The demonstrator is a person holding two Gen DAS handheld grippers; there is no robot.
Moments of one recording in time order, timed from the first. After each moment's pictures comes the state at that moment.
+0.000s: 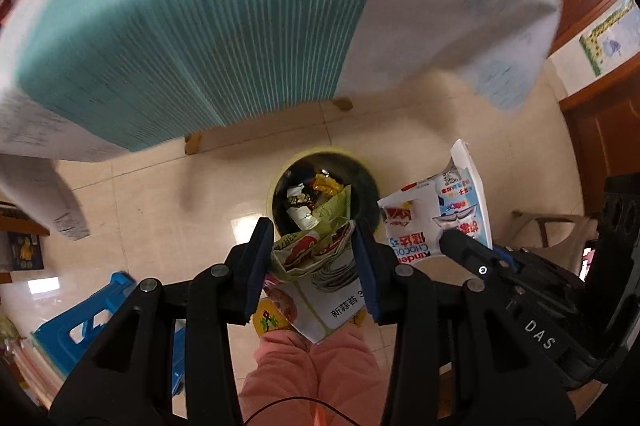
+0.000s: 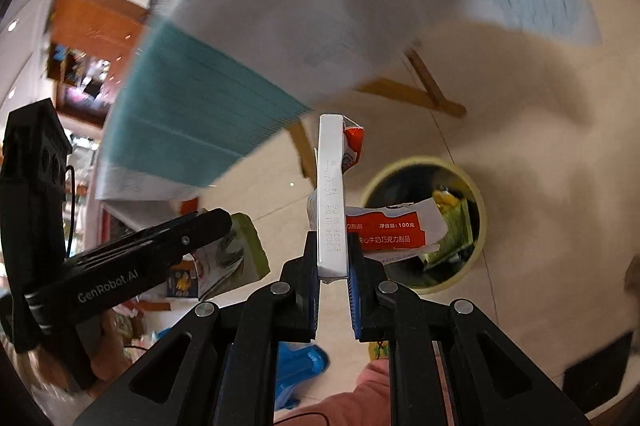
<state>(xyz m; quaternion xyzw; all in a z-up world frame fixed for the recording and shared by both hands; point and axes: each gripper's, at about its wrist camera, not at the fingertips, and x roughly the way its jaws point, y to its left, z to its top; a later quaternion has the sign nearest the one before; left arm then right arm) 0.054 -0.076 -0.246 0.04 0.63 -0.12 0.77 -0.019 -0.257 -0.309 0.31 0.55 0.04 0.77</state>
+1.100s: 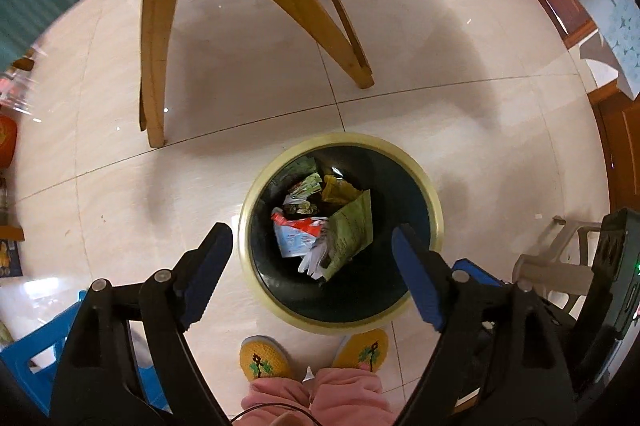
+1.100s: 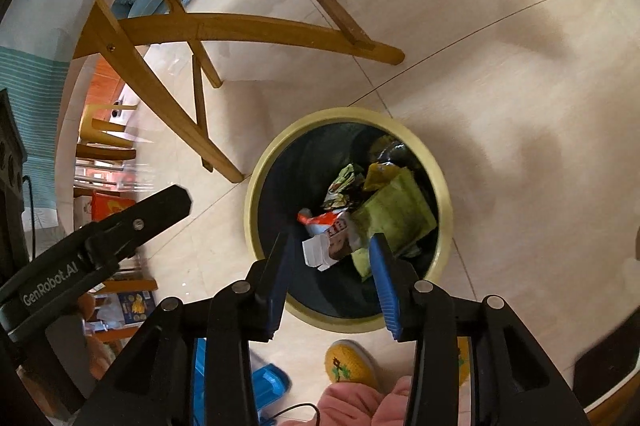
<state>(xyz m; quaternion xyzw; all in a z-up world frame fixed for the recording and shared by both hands) 0.095 -0.107 -0.445 0.04 0.64 -0.10 0.76 -0.003 -0.280 -0.483 0.32 0.59 -0.04 0.74</state>
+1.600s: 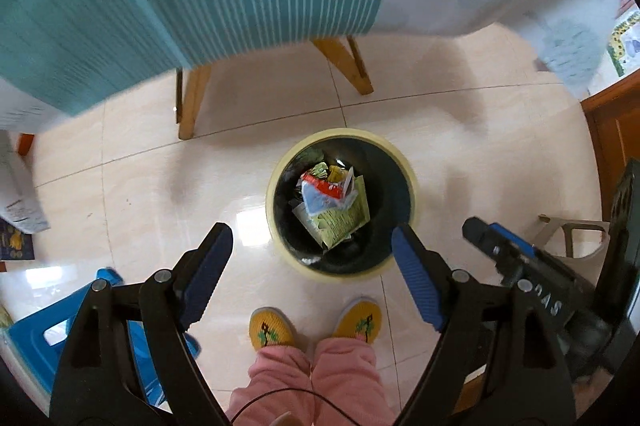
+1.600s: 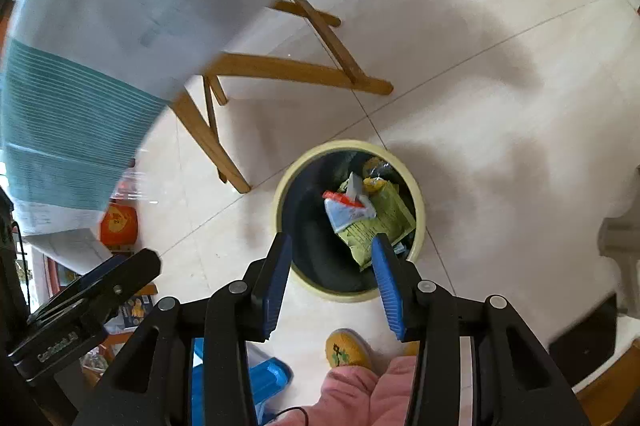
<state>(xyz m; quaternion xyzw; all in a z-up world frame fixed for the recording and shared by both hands) 0.050 -0.080 -0.328 0.03 0.63 -0.09 0.77 -0.027 -0.287 -0.337 0.29 0.58 -0.06 0.76</state>
